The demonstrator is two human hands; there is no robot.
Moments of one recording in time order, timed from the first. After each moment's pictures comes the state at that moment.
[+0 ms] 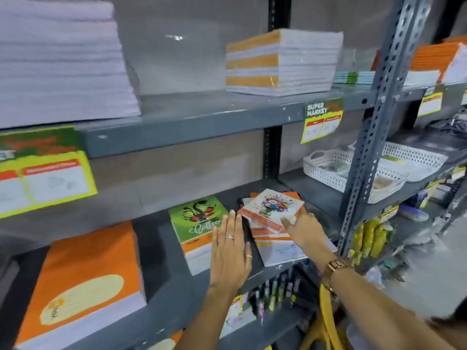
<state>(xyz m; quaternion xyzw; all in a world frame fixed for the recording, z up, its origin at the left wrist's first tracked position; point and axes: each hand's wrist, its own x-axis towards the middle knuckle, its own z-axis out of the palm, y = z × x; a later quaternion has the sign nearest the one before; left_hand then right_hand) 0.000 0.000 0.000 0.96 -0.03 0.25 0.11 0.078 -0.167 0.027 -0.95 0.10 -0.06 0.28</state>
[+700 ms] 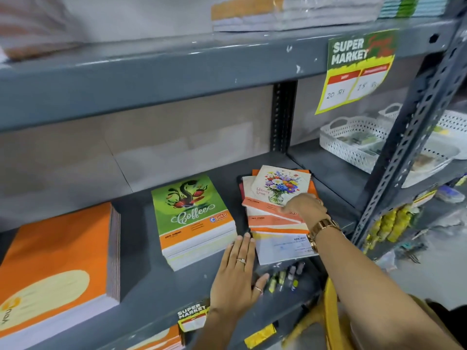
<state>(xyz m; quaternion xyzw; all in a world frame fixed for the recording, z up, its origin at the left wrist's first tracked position) 0.021 -0.024 -0.075 1.00 -0.07 0.03 0.02 0.192 -0.167 0.000 -0.92 0.26 0.19 0.24</state>
